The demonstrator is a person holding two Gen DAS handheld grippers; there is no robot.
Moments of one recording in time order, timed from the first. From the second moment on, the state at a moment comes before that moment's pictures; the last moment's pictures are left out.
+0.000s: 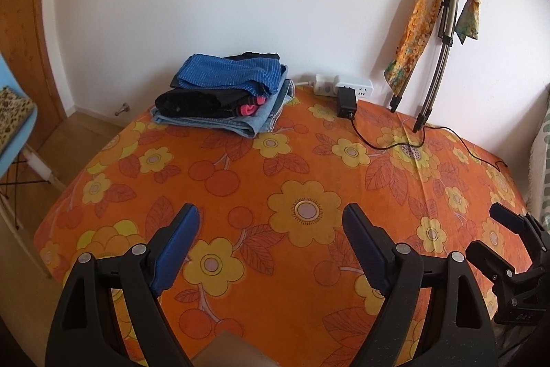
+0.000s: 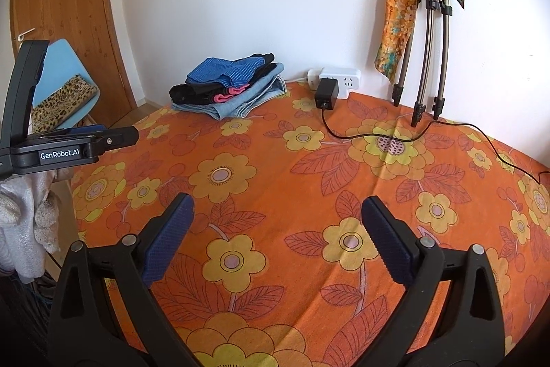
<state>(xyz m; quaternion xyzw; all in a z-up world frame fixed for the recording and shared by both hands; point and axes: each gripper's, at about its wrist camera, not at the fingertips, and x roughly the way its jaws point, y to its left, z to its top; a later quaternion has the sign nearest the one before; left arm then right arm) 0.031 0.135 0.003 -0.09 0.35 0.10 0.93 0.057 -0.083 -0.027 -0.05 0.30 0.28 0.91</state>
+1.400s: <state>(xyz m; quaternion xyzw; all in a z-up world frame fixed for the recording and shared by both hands) 0.026 0.139 0.010 -0.08 0.34 0.12 0.93 0.063 -0.078 -0.034 -0.04 0.31 0.29 0.91</state>
